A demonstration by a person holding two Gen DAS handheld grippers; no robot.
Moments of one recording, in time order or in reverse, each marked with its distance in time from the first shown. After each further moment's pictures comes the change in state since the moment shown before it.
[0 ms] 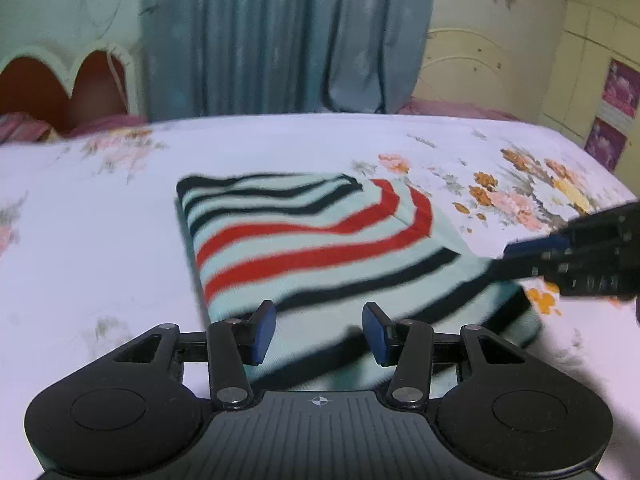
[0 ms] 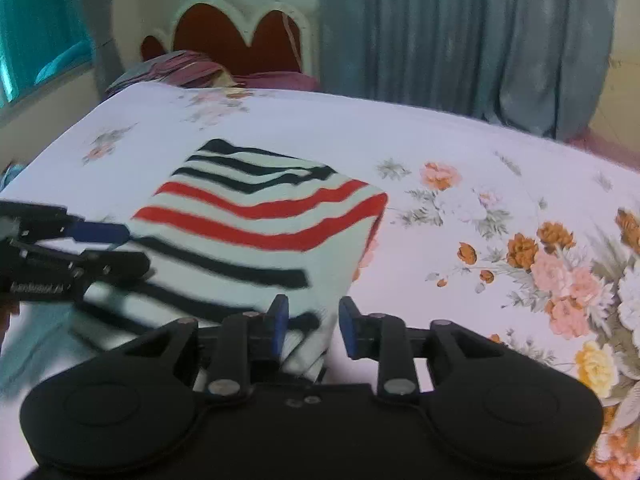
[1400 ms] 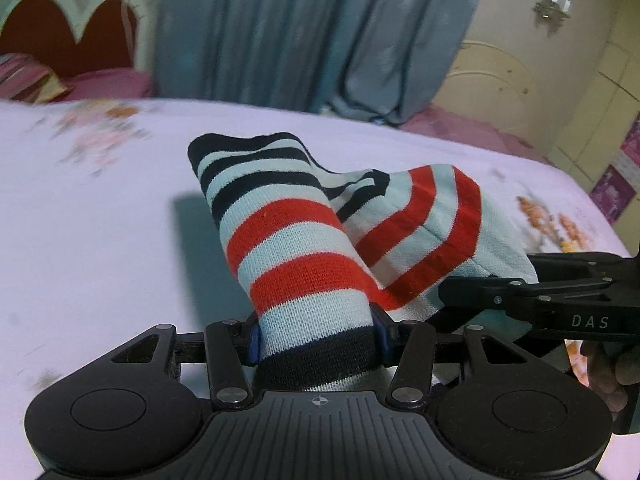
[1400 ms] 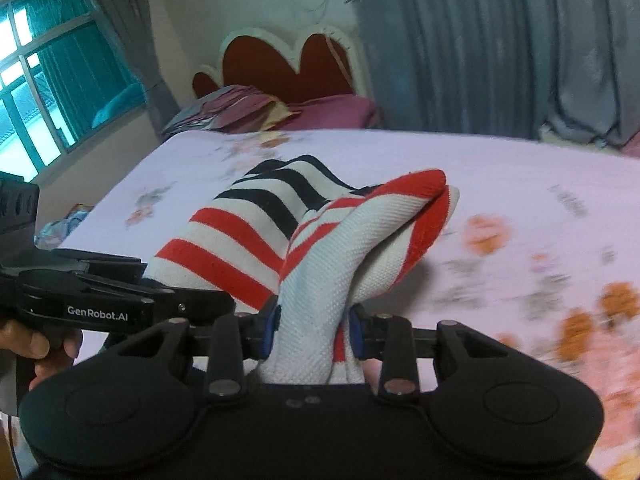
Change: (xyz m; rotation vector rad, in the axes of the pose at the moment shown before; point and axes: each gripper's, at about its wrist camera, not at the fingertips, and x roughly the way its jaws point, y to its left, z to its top) left arm 0.056 0.020 0.073 -0.177 0.073 -0.044; right arm 0.050 -0.047 0.063 0.083 -0.052 0.296
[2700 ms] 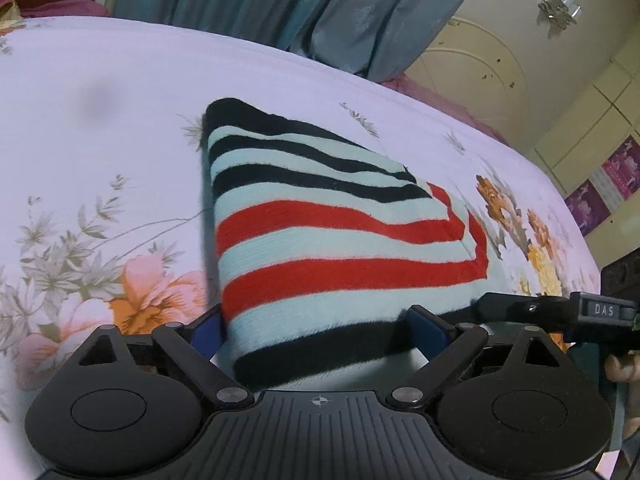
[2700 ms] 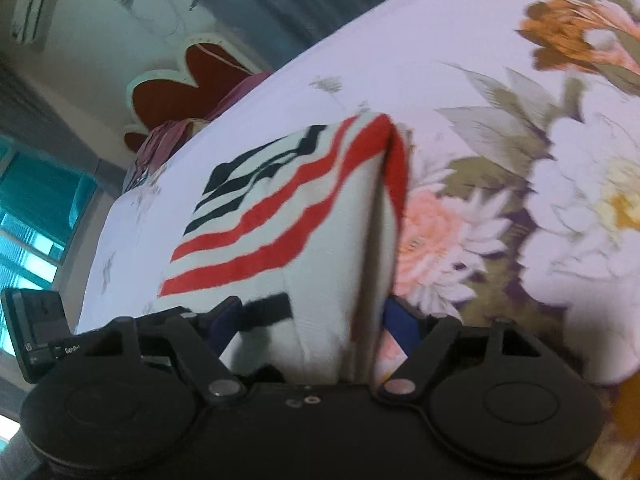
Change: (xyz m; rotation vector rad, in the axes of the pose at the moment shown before) left arm 0.142 -0.145 0.003 -0.126 0.107 -0.146; right arm -0.054 -0.237 -0.050 0.499 0.088 0.079
